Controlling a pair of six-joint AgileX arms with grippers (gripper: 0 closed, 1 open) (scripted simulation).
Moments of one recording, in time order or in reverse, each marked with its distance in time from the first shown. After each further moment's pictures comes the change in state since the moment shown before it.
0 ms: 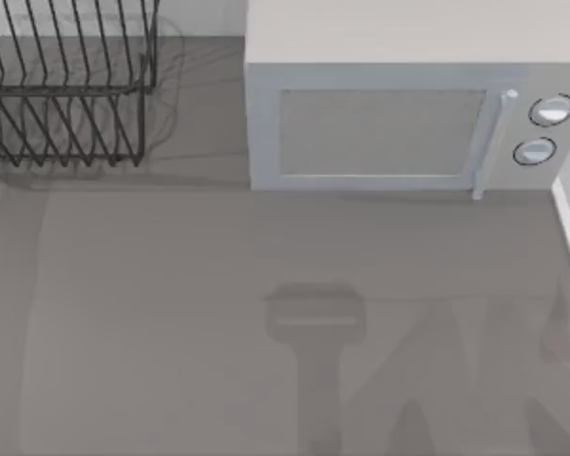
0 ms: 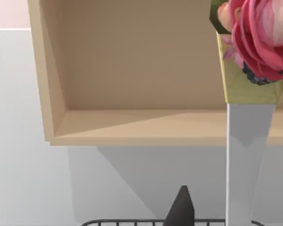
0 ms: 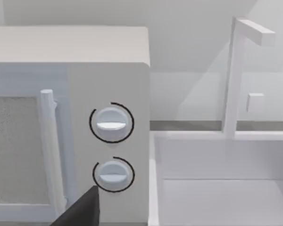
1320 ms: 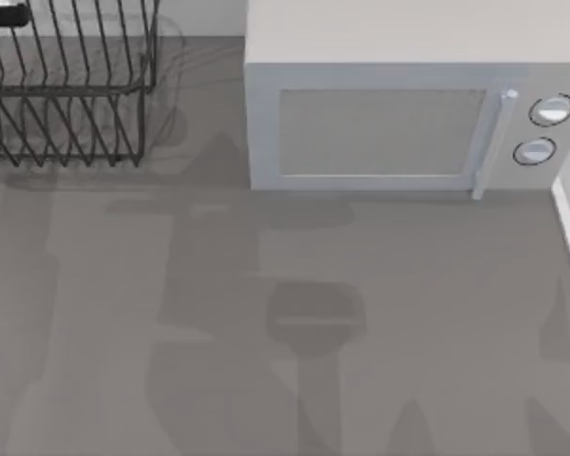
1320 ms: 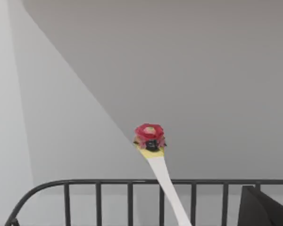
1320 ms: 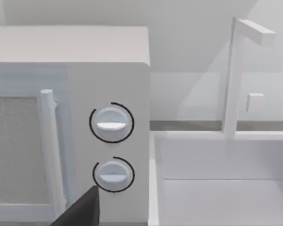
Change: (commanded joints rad) left arm -0.098 0.753 -0.189 0.948 -0.092 0.002; right arm 0.000 0.000 0.000 0.000 0.000 0.000
